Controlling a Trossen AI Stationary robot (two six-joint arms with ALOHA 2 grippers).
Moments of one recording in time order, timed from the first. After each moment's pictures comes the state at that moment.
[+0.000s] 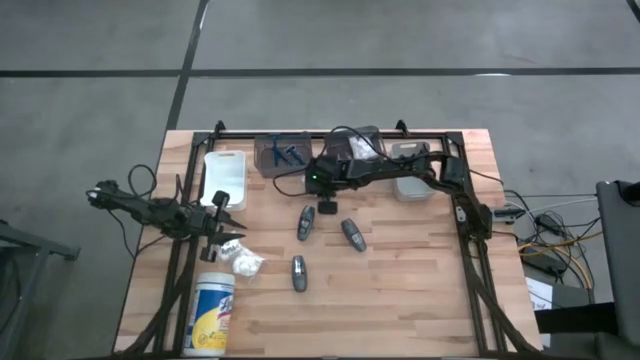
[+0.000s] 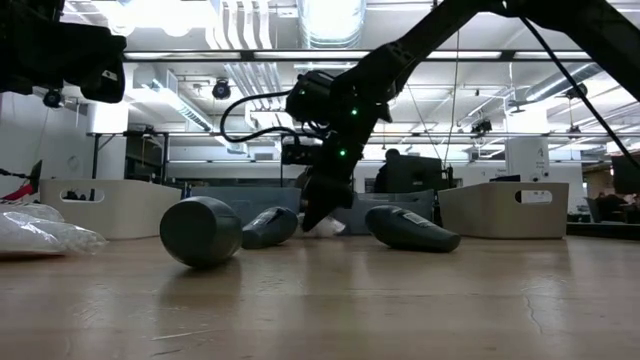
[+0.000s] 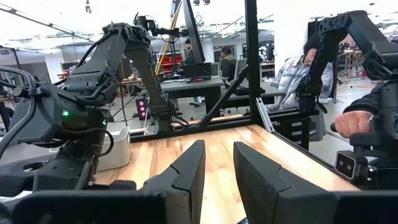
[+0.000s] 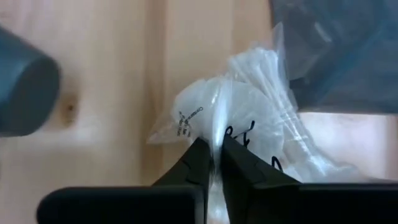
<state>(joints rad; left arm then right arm) -0.35 0.05 0.01 0.12 -0.18 0.10 -0.24 2.18 1.53 -0.40 0.13 -0.33</state>
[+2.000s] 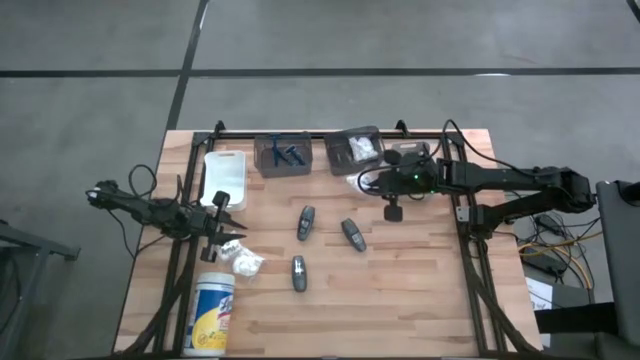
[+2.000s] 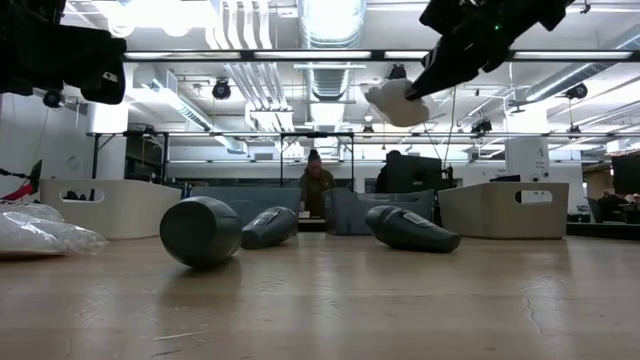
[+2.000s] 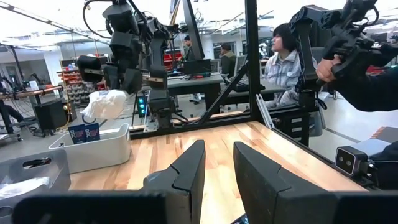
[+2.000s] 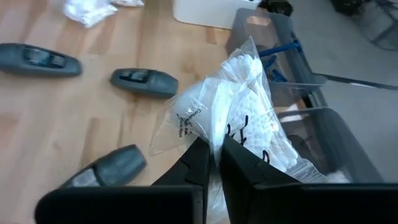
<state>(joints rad) -0.35 0.06 0.01 0.11 -0.18 0.10 -0.18 1.13 0.83 -0.30 0.02 -0.24</state>
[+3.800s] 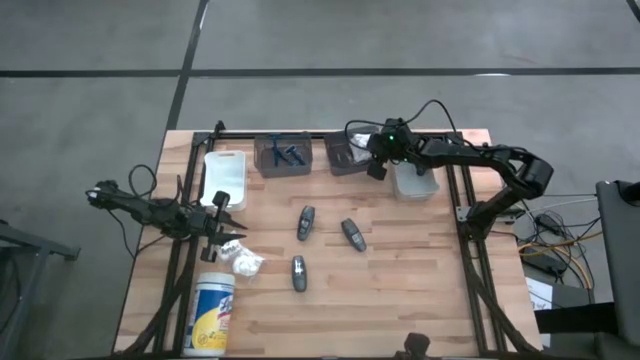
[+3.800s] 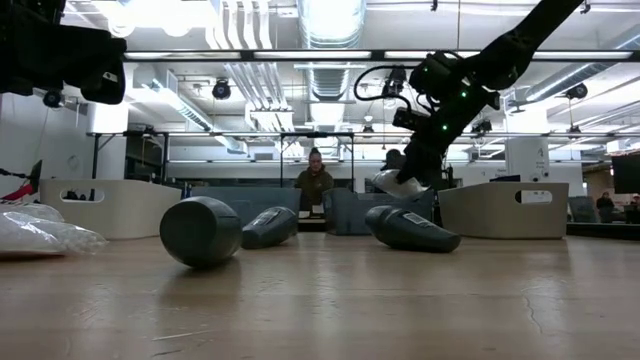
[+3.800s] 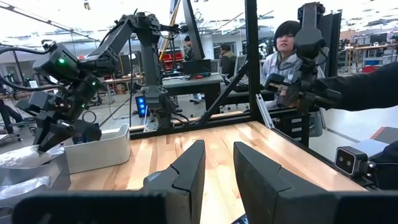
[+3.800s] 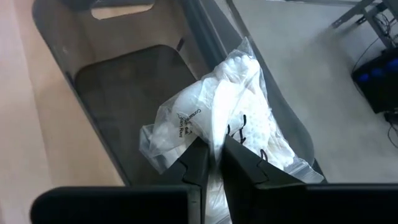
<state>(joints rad) -0.35 0.06 0.01 0.11 -0.18 0.10 -0.63 1.53 0.83 -0.01 0.11 -0.40</state>
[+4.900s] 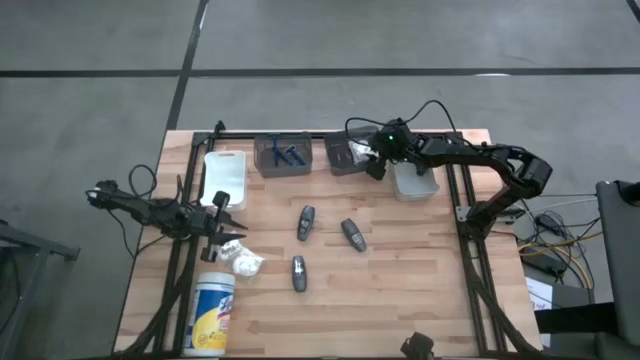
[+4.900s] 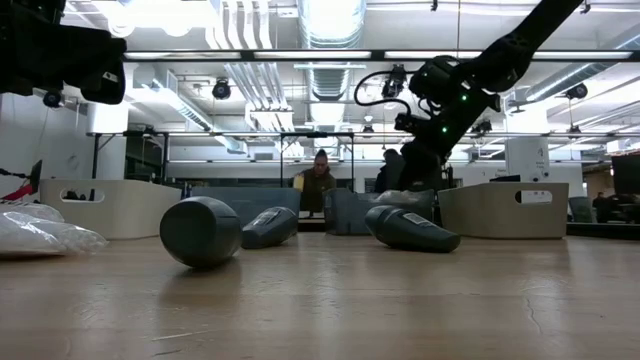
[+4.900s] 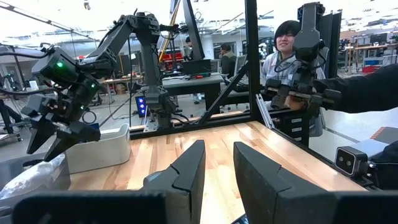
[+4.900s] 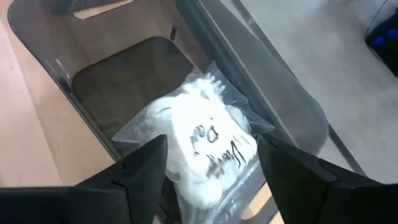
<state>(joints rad) -0.35 0.06 0.01 0.11 -0.18 0.10 -0.64 1.54 0.83 -0.03 0.10 -0.24</state>
